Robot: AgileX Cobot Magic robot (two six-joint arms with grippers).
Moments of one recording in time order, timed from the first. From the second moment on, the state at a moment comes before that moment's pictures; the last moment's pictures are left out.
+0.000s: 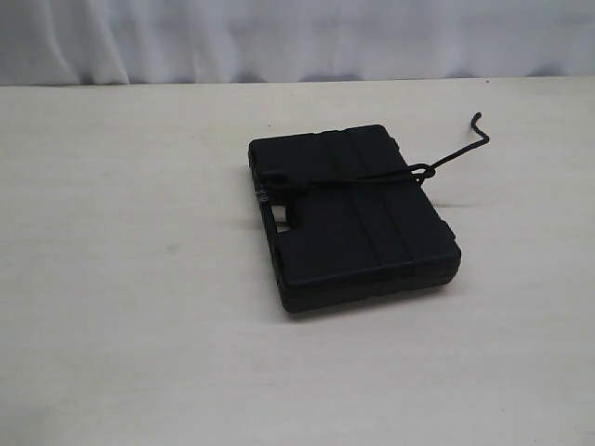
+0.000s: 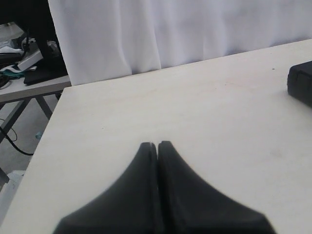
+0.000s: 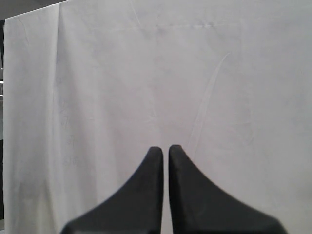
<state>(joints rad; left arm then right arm) -0.01 0.00 0.00 0.05 0.31 0.08 0.03 0.01 -0.55 0.46 0.23 -0.25</state>
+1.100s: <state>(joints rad) -0.01 0.00 0.00 0.05 0.31 0.08 0.03 0.00 -0.31 0.06 -0.06 0.04</state>
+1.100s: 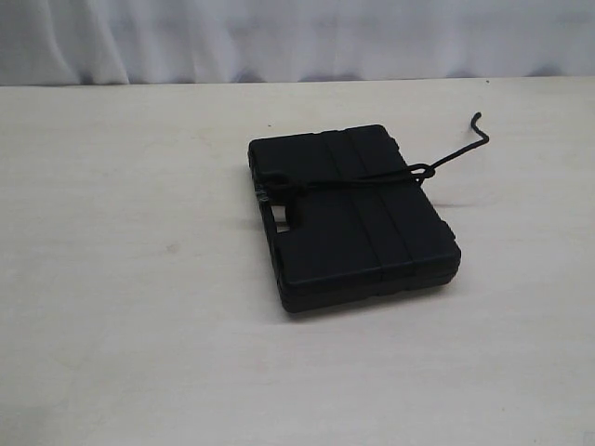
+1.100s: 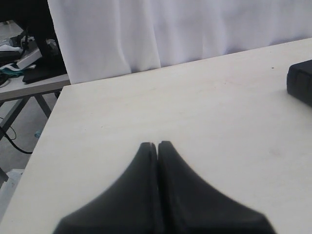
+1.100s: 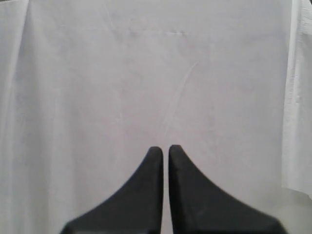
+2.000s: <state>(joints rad) -0.01 0.00 0.00 0.05 0.31 0.08 0.03 0.00 0.00 -0.09 0.22 -0.03</state>
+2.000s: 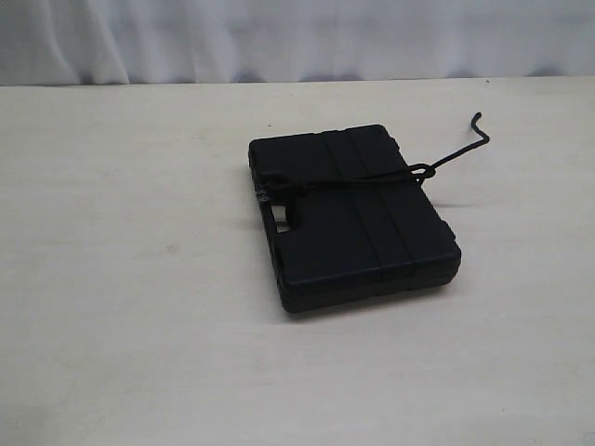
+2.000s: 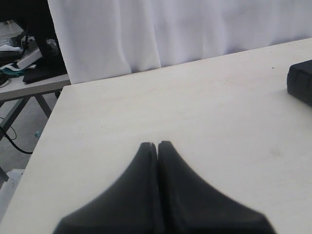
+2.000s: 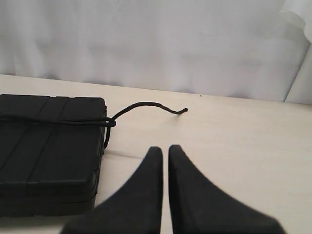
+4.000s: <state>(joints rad) -0.01 0.00 0.00 0.05 0.31 0.08 0.09 0.00 0.00 -0.06 0.34 0.04</state>
